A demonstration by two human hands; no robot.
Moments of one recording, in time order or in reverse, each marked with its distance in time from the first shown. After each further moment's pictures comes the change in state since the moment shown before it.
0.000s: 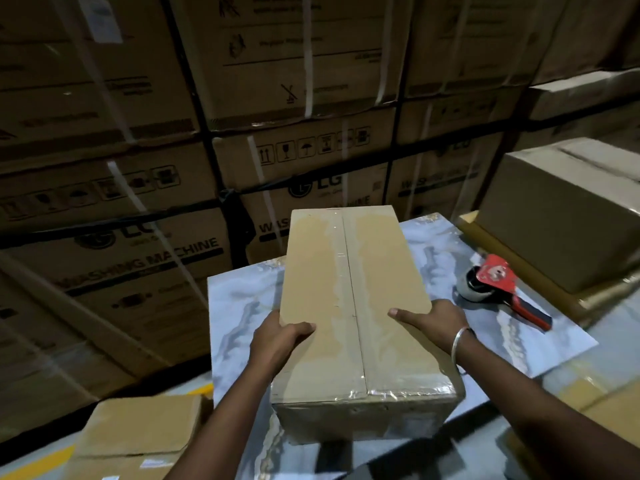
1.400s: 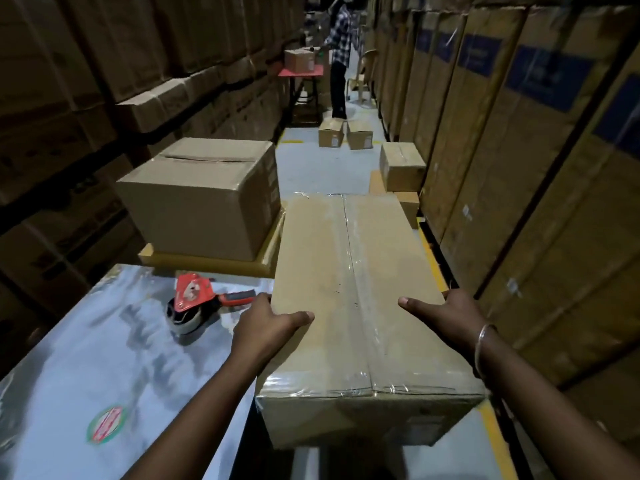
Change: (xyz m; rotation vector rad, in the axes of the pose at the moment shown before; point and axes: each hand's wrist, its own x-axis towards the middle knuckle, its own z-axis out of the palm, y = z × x) left_hand -0.160 0.175 0.374 0.401 -0.882 0.545; right_hand -0.232 0.284 -0.246 0.438 0.830 0.635
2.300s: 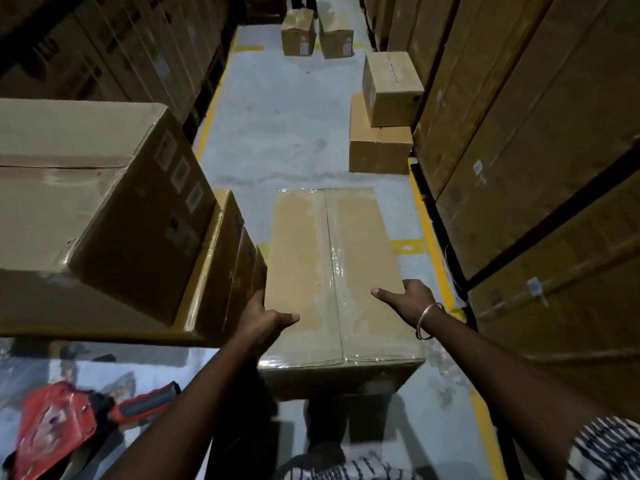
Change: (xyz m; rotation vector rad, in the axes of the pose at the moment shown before) left_hand 0.379 -0.002 0.172 -0.303 -0.284 -0.340; right_hand 0.401 0.058 0.099 -0.201 -0.167 0.253
